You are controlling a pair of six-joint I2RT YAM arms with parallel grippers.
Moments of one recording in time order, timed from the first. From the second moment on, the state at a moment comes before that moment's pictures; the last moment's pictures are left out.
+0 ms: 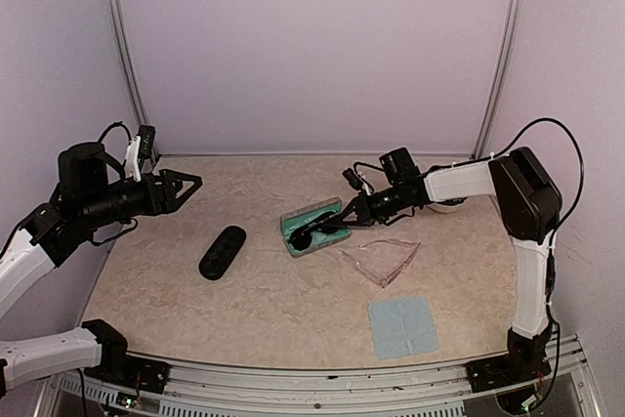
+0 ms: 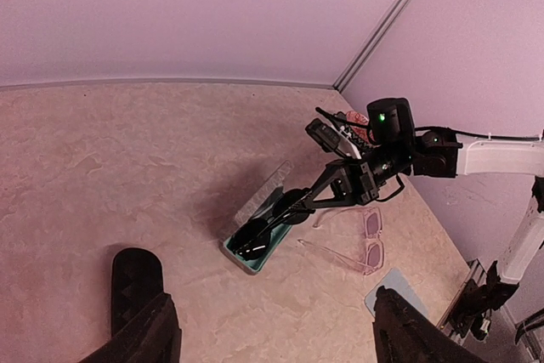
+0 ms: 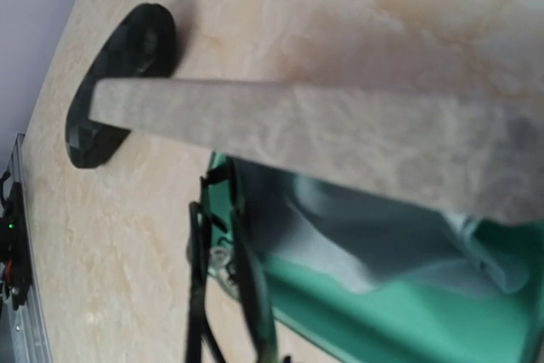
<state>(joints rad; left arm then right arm) -0.42 0.80 0.81 -0.30 0.29 -0.39 0.49 2.09 1.38 -0.12 -0.82 0.28</state>
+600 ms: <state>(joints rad) -0.41 0.80 0.81 -0.30 0.29 -0.39 0.48 2.17 1.45 -0.16 -0.79 0.29</state>
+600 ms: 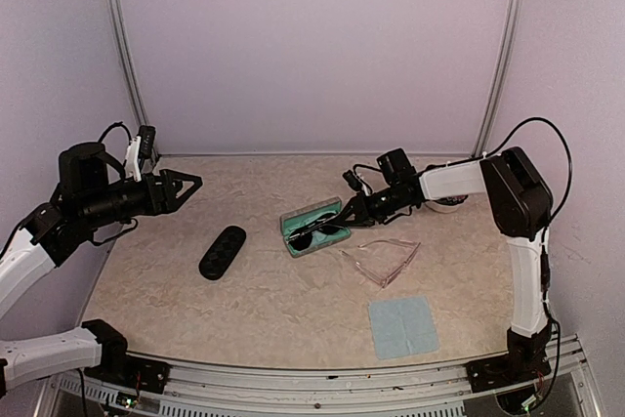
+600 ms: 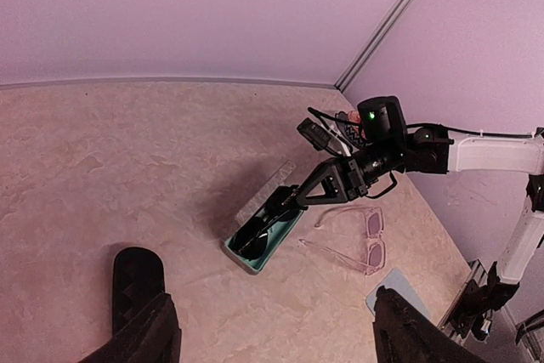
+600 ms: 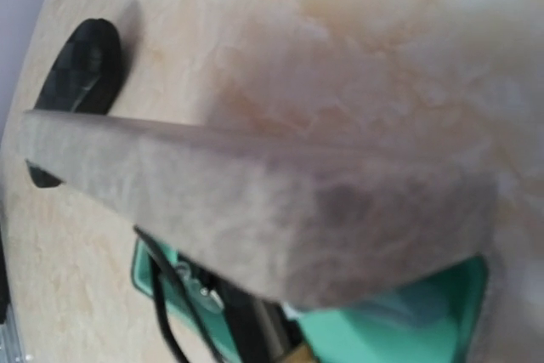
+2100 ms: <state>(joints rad) -0.31 0.80 0.77 -0.30 0.31 -0.40 0.68 1.95 1.52 -0.08 -0.13 0.20</state>
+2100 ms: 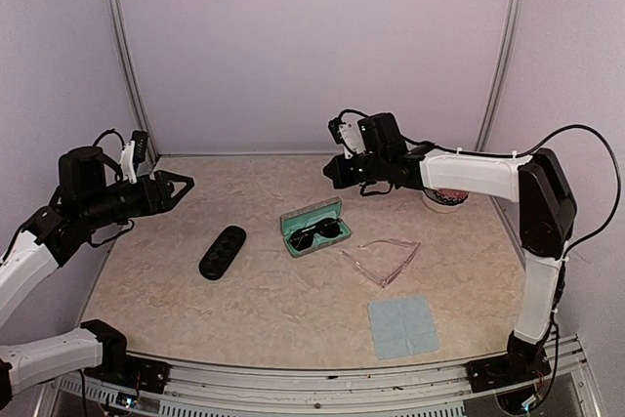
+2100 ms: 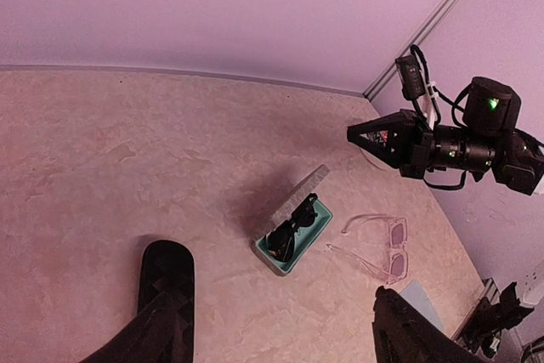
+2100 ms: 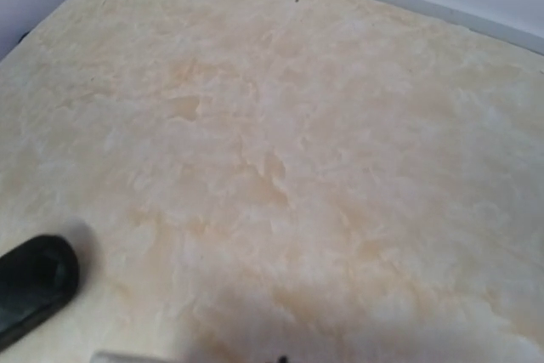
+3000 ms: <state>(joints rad) -0.31 0.78 0.77 -0.30 0.28 -0.42 0.76 2.23 1.71 -0.01 0.02 0.23</state>
